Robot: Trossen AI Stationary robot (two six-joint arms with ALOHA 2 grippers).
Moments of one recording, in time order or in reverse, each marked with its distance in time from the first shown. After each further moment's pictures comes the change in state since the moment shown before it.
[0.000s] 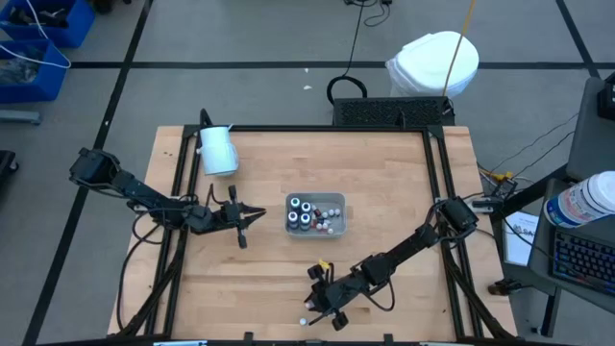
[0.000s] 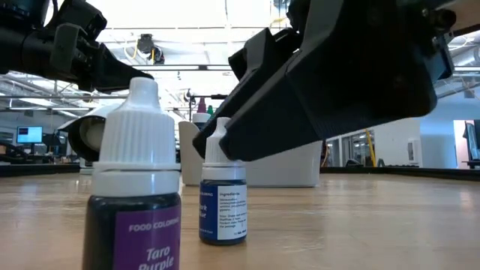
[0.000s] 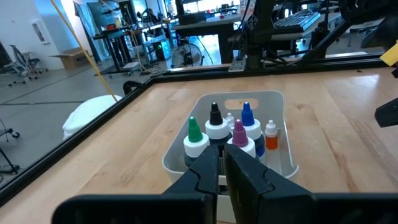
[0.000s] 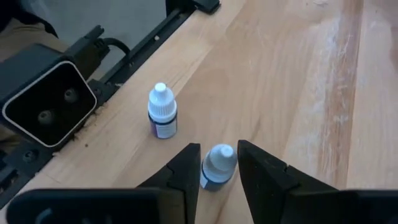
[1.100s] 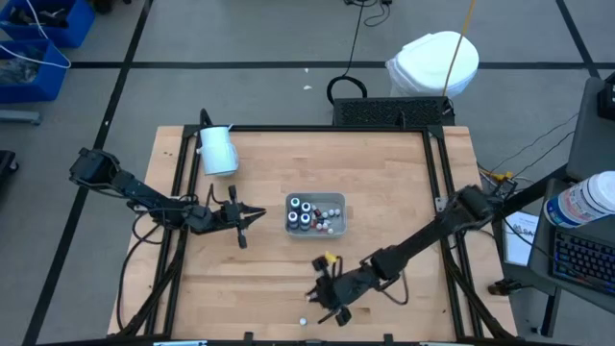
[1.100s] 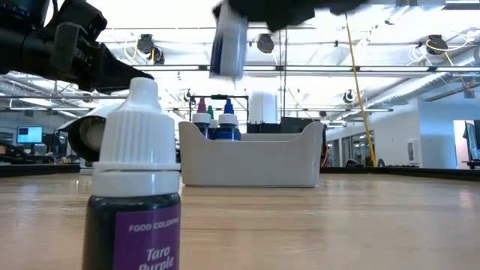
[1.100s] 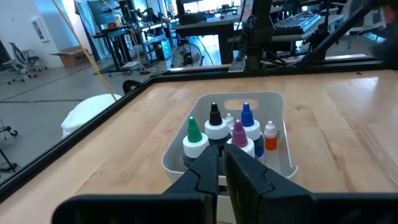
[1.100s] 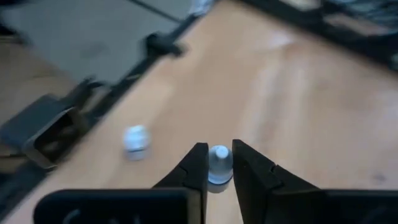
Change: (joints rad) left arm 0.000 0.000 0.000 0.000 0.000 -0.013; right arm 0.003 -0.165 0.000 -0.118 0.095 -0.079
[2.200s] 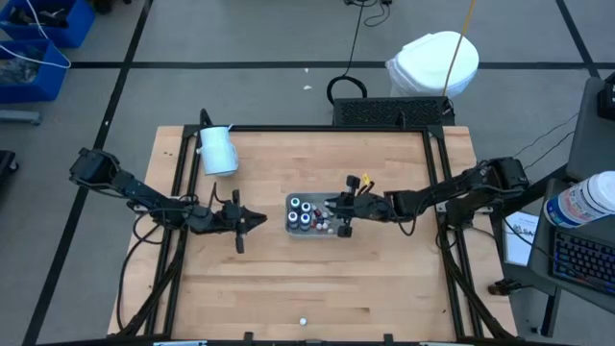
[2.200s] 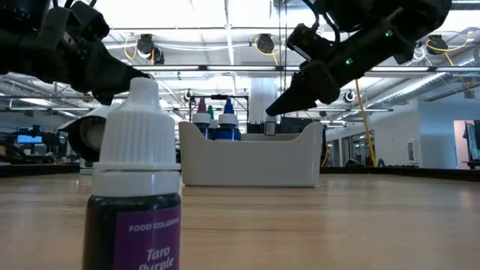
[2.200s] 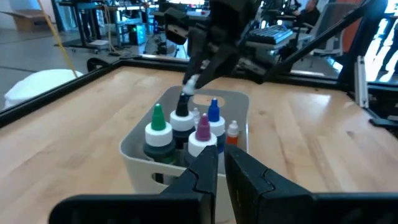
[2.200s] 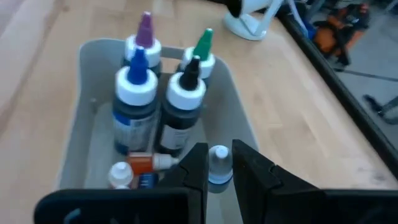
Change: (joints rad) left arm 0.000 0.000 0.000 -0.017 0.112 -0.204; right arm -0.451 -0.389 -0.505 0.164 0.178 -0.004
